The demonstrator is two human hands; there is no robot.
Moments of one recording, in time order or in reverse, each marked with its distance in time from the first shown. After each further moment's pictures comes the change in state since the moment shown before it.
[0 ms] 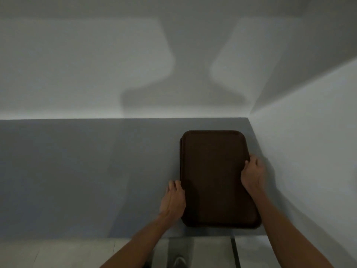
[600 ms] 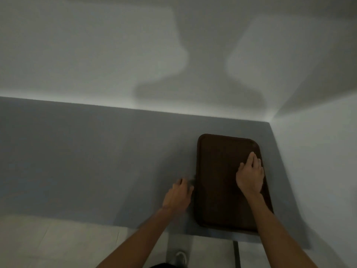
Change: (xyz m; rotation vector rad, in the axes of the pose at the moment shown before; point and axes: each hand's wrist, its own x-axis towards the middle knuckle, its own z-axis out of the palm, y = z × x) left_hand 0.005 -0.041 -0.035 -0.054 -0.068 0.003; right_hand -0.035 -0.073 0.032 -0.186 -0.111 -0.124
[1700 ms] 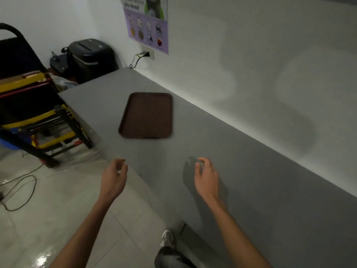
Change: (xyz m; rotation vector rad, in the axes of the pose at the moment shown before) left_hand -0.285 -0.721 -0.471 -0.389 1.029 -0.650; right_hand -0.400 -0.815 0.227 0.555 -0.357 -0.696
